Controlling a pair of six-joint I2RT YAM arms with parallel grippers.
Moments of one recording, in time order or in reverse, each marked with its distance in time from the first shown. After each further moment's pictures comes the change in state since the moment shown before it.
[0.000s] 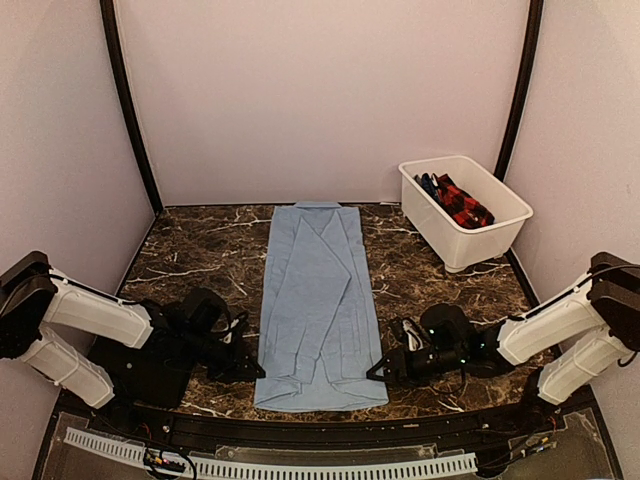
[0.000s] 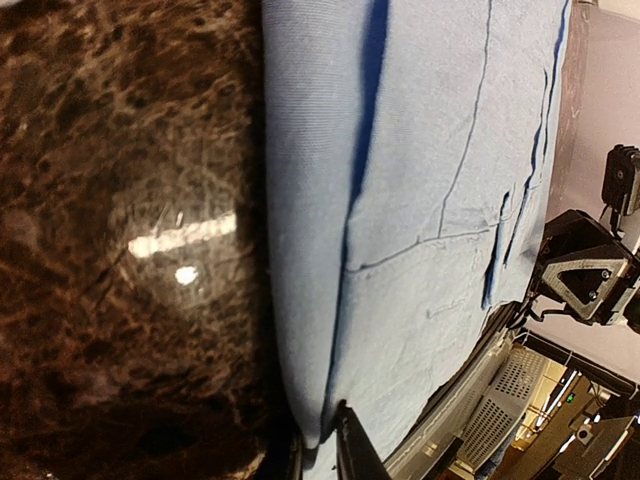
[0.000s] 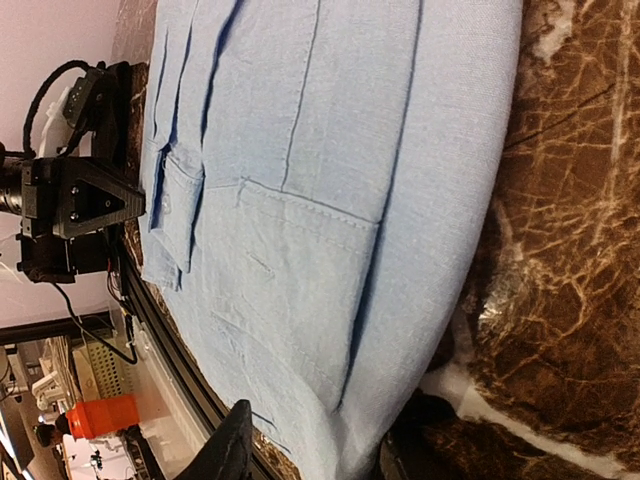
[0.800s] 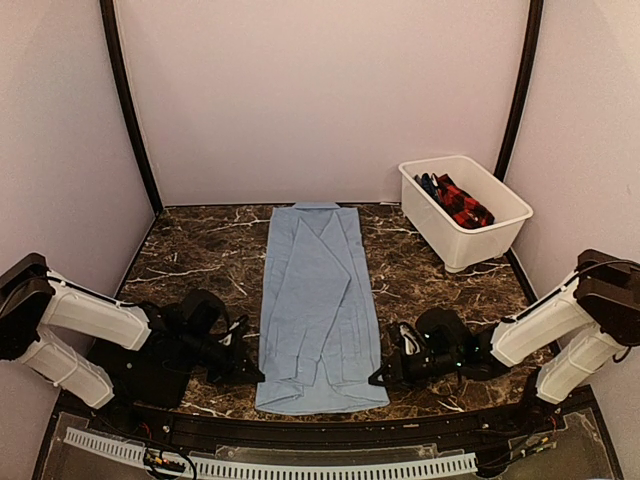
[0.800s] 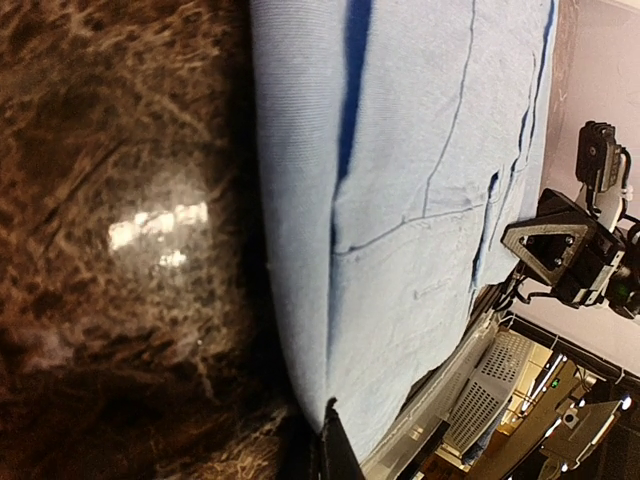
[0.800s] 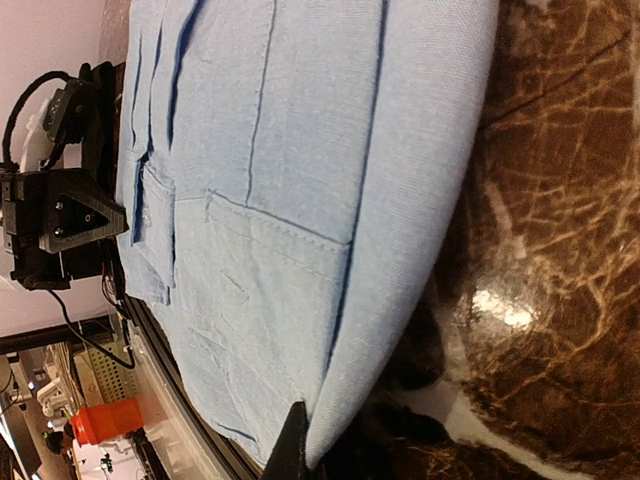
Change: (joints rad) left arm -0.005 -0.011 -0.019 0.026 0.053 -0.029; right arm 0.016 0.072 0.001 0.062 -0.003 0.039
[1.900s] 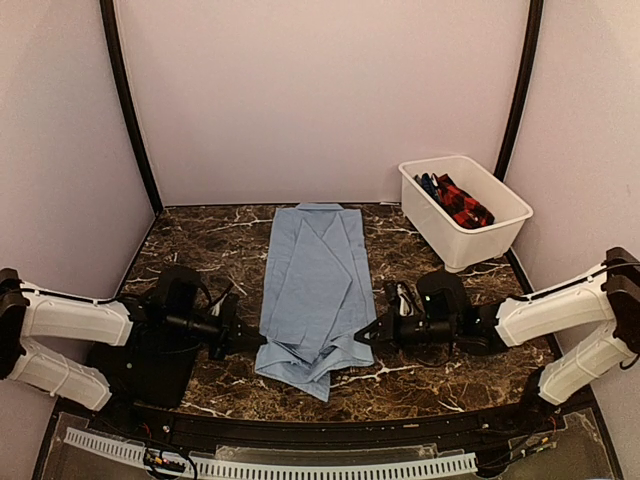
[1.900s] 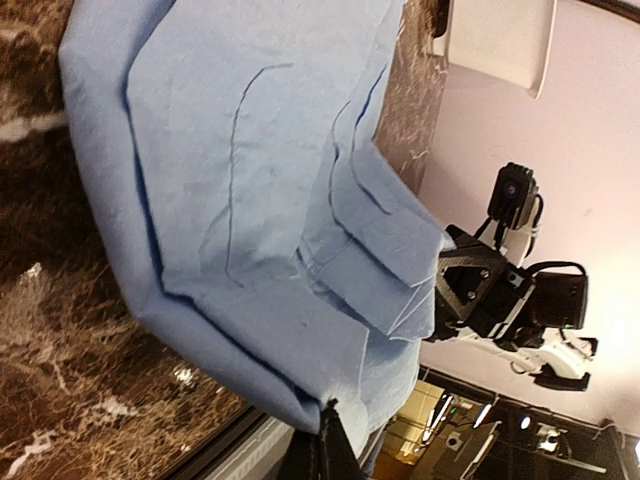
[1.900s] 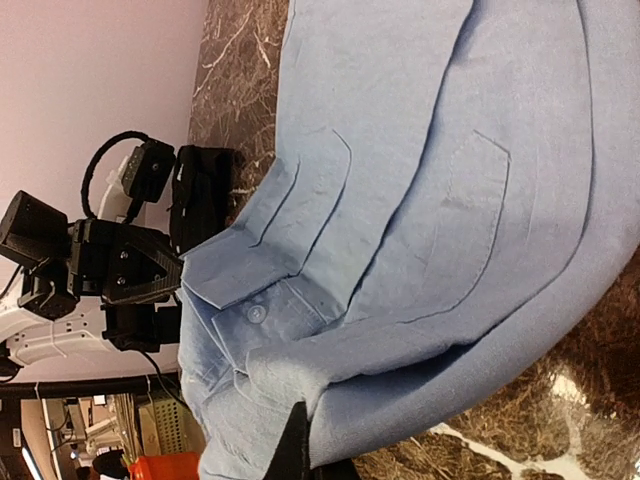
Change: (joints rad) left arm 0.107 -0.166 -0.010 0.145 0.082 -0.225; right arm -0.043 -0.110 0.173 -0.098 0.060 0.046
